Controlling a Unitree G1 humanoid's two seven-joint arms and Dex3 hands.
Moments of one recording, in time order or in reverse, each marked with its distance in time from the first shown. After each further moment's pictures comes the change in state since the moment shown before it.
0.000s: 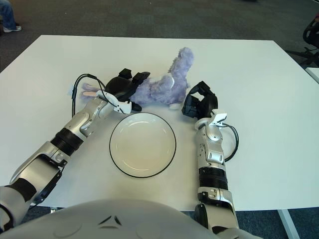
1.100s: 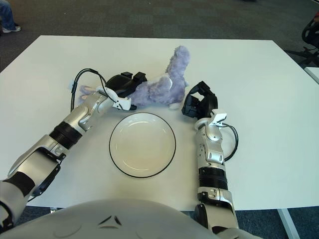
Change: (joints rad) left arm -0.064 0.034 -0.034 0.033 -0.077 -0.030 -0.093; right arm 0.000 0.001 0.000 0.000 0.000 0.000 0.003
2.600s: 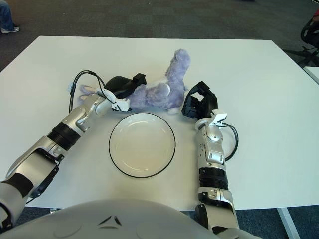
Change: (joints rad) left arm 0.022 0.002 0.017 0.005 -0.045 -0.029 0.043; right arm 0.000 -0.003 -0.002 0.000 0.004 0.003 0.017
